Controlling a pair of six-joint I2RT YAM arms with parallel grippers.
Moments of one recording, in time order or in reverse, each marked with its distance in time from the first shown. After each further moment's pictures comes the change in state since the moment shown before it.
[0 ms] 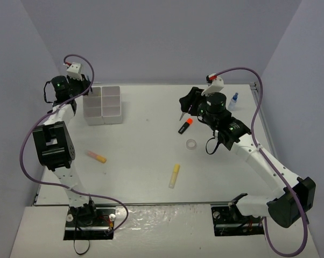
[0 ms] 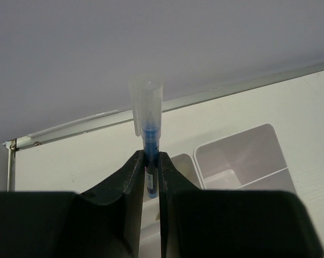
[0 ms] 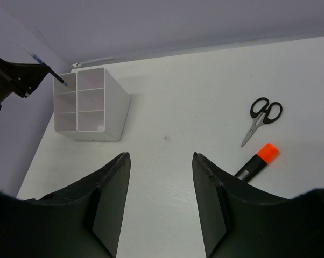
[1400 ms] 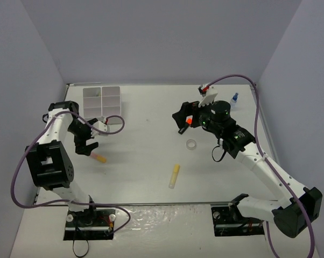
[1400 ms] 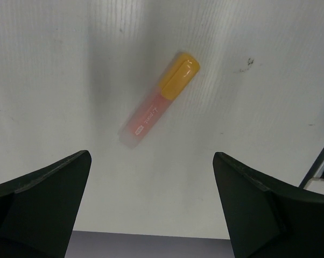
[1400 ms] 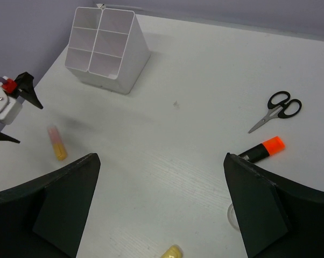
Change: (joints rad) left arm -0.066 -0.308 -0.117 -1.622 -0.173 1.470; right arm 0.000 -0.104 -0.106 -0.028 -0.232 -0.208
